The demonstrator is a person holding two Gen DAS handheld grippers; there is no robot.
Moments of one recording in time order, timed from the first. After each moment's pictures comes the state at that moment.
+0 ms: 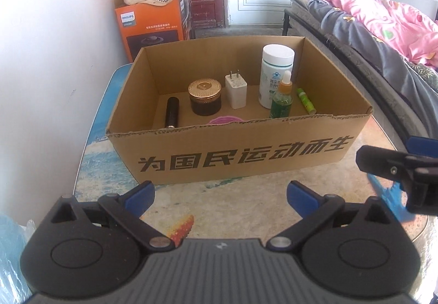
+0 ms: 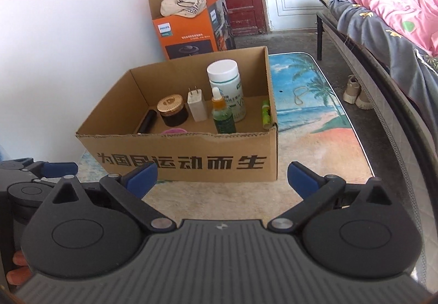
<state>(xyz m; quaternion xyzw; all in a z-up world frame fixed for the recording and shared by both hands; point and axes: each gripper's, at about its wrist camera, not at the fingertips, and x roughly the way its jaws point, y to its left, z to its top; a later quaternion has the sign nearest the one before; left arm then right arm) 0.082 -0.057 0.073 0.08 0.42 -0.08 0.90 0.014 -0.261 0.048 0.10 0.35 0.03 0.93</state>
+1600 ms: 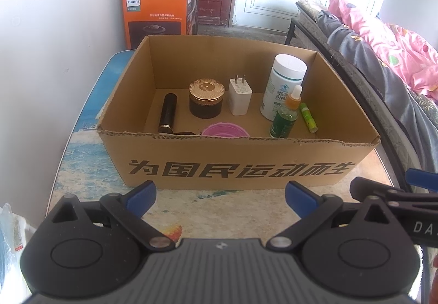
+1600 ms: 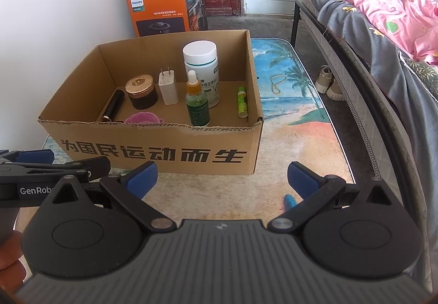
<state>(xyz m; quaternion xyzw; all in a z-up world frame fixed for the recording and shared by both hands) 0.104 -0.049 0.067 0.00 0.43 -0.08 0.90 0.045 -0.251 0.042 0.05 0.40 -0.02 0.92</state>
